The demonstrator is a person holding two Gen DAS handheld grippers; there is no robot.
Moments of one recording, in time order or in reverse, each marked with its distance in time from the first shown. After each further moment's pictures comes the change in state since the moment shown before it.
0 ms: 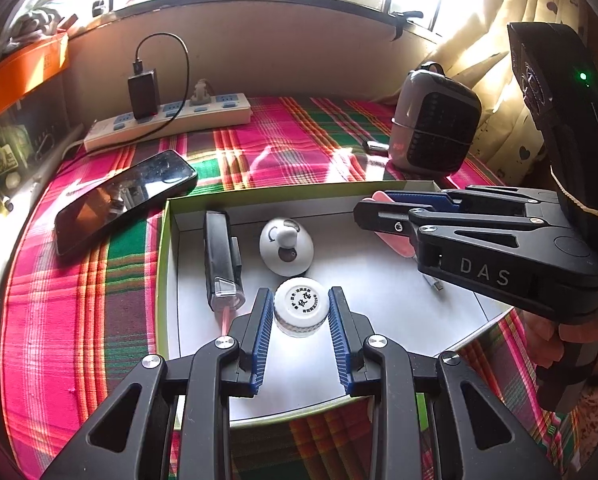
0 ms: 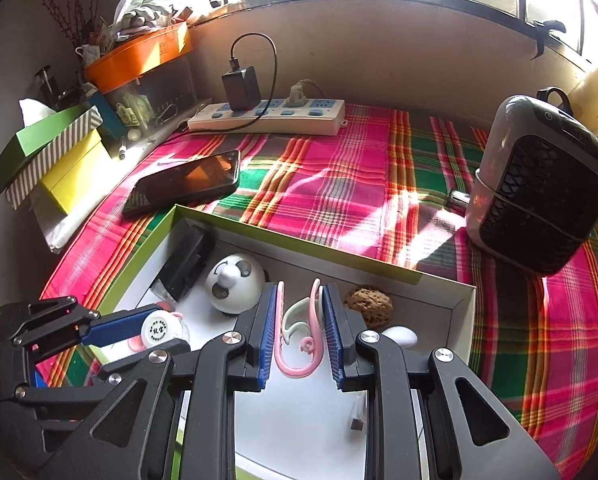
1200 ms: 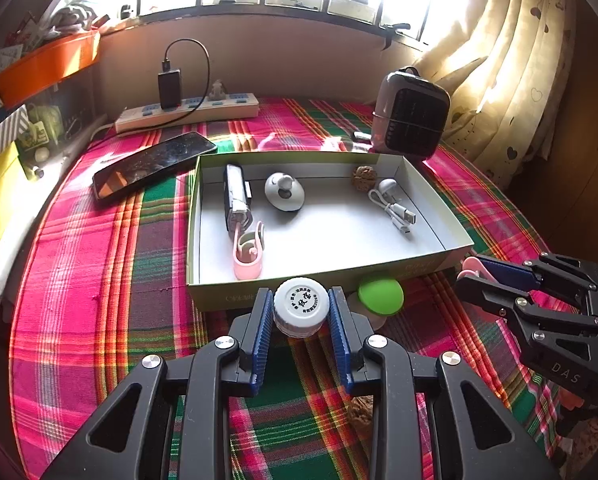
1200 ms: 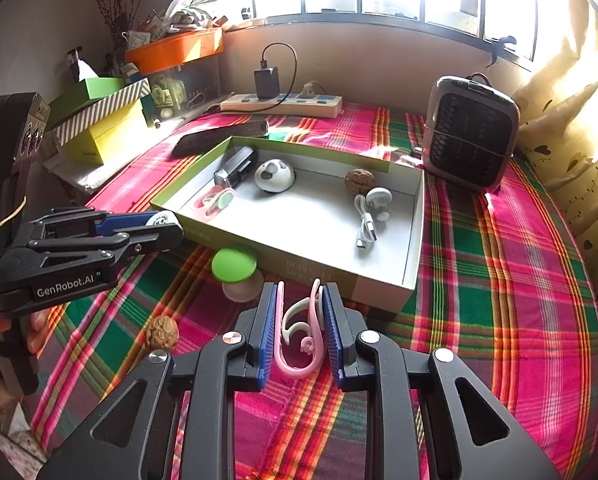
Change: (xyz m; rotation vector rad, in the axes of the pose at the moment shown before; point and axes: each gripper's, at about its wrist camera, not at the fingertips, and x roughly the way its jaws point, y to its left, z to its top) left arm -0.059 -0.004 -0.055 -0.021 -0.042 0.004; right arm -0.095 0.033 -0.109 -0.048 -0.092 -0.058
